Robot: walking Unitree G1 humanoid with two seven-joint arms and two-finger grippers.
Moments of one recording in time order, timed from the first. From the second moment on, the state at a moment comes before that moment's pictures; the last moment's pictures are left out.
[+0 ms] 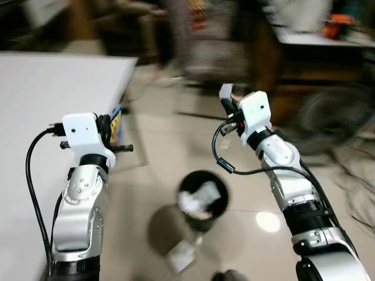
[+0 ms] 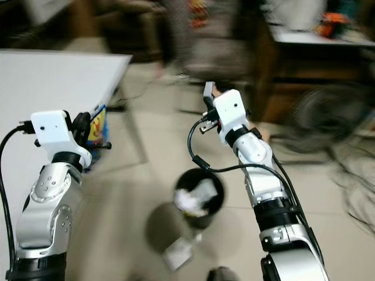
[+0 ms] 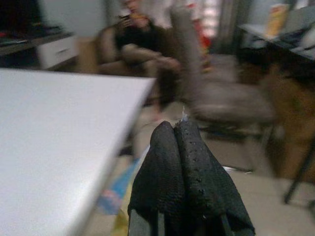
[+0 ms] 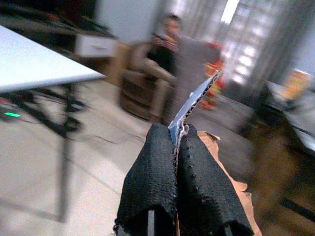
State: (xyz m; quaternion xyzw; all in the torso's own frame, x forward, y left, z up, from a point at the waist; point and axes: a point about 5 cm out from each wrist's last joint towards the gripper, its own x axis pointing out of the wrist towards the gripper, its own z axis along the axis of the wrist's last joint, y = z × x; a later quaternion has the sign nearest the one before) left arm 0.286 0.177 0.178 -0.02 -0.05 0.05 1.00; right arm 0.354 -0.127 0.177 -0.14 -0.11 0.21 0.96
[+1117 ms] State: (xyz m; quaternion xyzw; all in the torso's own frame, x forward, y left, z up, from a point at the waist) left arm 0.284 0.155 0.110 -0.03 0.09 -0.01 0.99; right arm 0.350 -0.124 0.164 -0.13 -0.07 0.21 0.97
